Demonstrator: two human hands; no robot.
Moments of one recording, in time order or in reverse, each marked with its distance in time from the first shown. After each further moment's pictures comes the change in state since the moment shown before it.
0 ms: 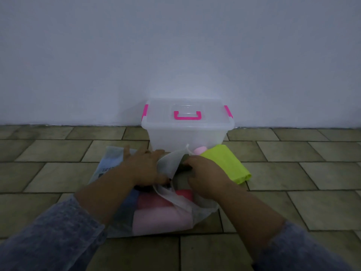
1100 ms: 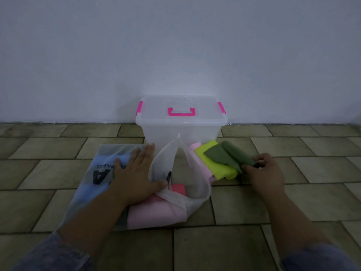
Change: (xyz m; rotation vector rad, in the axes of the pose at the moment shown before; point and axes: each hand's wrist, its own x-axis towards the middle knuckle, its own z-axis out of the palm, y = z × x) left_hand -0.045 0.012 0.028 -0.179 0.147 -0.006; right_hand -0.069 0.119 -0.020 0.454 0.592 0.713
